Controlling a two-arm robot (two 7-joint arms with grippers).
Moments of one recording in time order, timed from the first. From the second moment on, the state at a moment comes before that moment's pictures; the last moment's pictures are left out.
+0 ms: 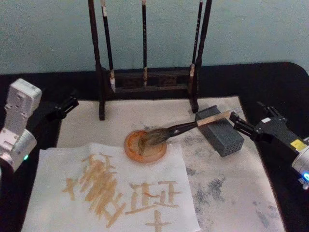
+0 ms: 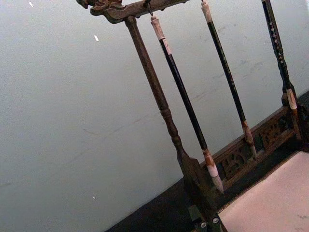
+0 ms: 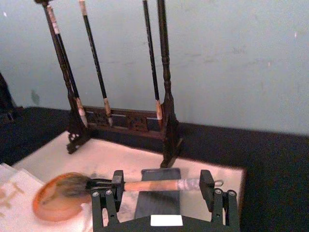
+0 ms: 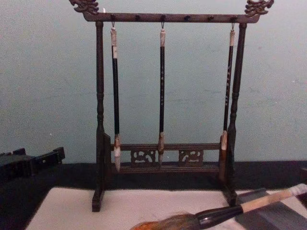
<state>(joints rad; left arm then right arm) -0.20 0.60 0.45 -1.41 -0.25 -0.12 0.03 -0.05 0.58 -0.23 -1.61 0.63 -0.05 0.30</state>
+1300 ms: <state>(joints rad) -0.20 0.60 0.45 -1.41 -0.25 -0.12 0.03 0.00 0.49 -0.17 -1.44 1.15 0.21 0.43</state>
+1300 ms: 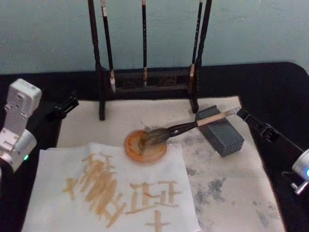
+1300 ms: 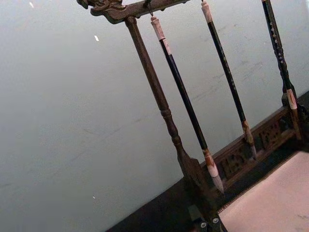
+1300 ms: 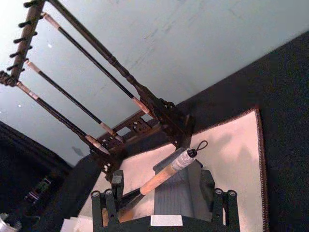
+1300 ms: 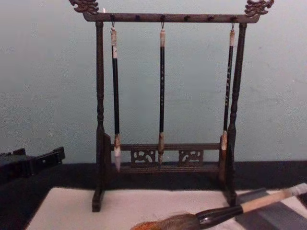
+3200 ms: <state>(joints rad) -0.20 0.60 0.45 -1.41 -0.25 -0.12 0.03 0.18 0.46 -0.30 -1.19 1.37 0.25 0.47</state>
